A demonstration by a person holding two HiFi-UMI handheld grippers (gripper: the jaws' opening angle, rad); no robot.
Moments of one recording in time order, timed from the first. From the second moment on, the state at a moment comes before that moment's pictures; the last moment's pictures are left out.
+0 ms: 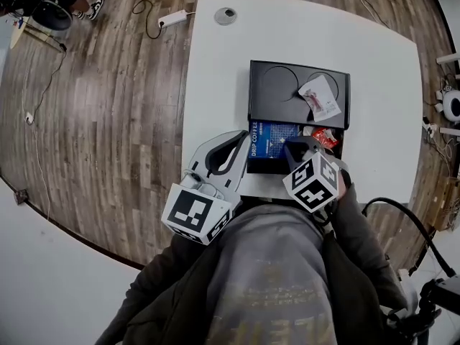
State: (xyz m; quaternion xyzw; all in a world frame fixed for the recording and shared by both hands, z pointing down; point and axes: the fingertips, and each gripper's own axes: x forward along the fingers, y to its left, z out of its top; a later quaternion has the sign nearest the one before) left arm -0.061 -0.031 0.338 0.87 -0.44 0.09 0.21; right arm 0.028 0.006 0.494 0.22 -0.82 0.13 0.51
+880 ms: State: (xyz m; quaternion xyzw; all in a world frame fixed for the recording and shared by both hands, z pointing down) left arm -0.072 -0.028 0.340 0.86 -0.45 0.09 0.21; right arm 0.036 -0.006 0.497 0.26 -0.81 0.16 0.50
